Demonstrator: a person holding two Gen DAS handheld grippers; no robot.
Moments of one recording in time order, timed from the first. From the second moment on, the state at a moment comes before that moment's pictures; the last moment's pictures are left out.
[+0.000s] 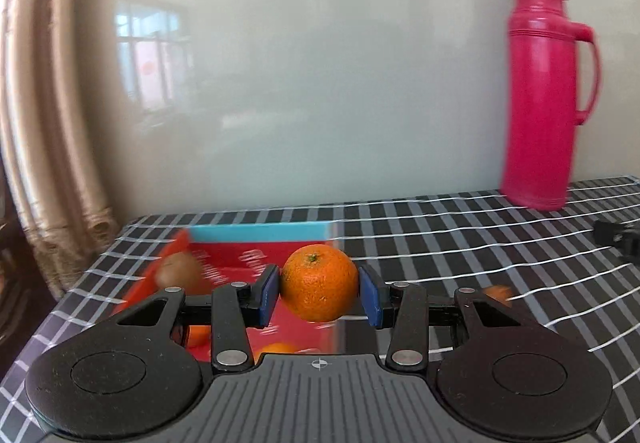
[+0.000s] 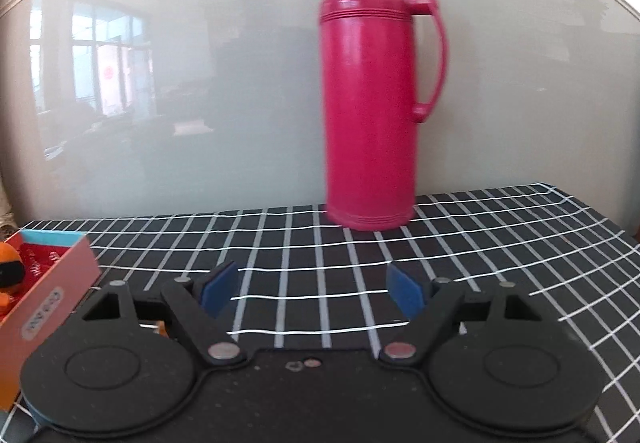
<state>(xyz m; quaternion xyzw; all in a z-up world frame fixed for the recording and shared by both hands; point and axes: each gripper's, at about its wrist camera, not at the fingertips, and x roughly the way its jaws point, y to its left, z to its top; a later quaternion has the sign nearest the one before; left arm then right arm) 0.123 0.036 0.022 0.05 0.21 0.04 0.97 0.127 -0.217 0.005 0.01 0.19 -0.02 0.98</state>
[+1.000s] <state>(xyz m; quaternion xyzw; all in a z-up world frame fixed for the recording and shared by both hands) 0.074 0.092 0.016 0.02 0.18 0.12 0.98 0.120 -0.185 0.006 -0.03 0.19 0.06 0.98</state>
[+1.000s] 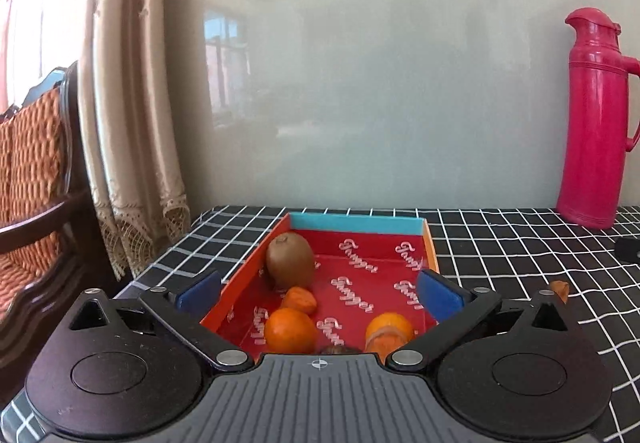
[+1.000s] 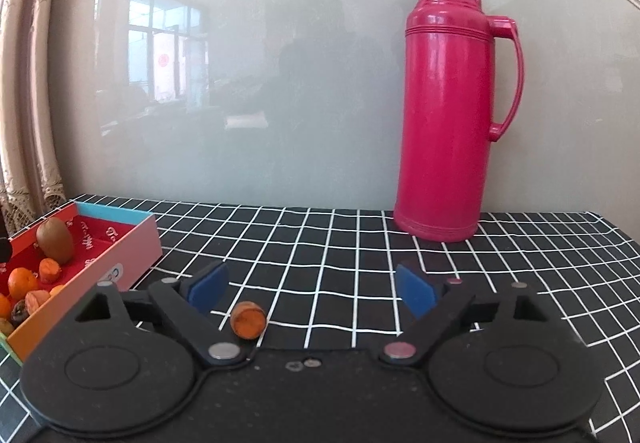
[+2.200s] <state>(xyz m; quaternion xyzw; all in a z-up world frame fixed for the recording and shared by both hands) 0.075 0.139 0.000 0.04 0.20 0.17 0.96 0.176 -0.148 -0.046 -0.04 0.29 0.10 0.95</state>
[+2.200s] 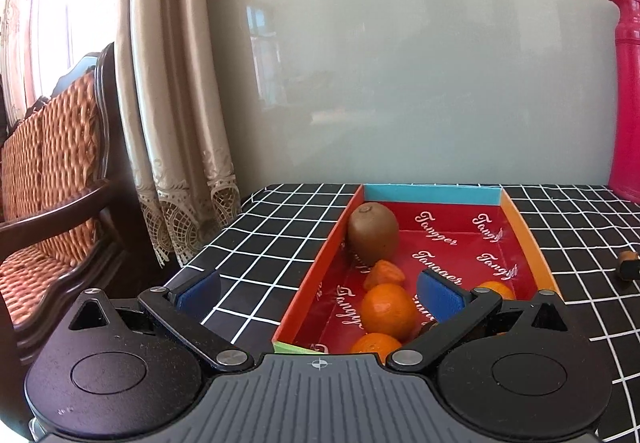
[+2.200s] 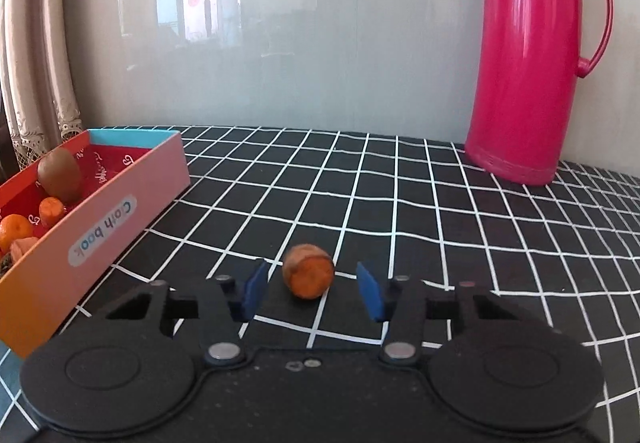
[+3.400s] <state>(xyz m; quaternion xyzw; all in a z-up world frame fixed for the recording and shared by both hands) 0.058 0.168 0.007 0.03 0.20 0.19 0.96 0.148 -0.087 -0.001 -0.04 0.24 0.16 0.95</state>
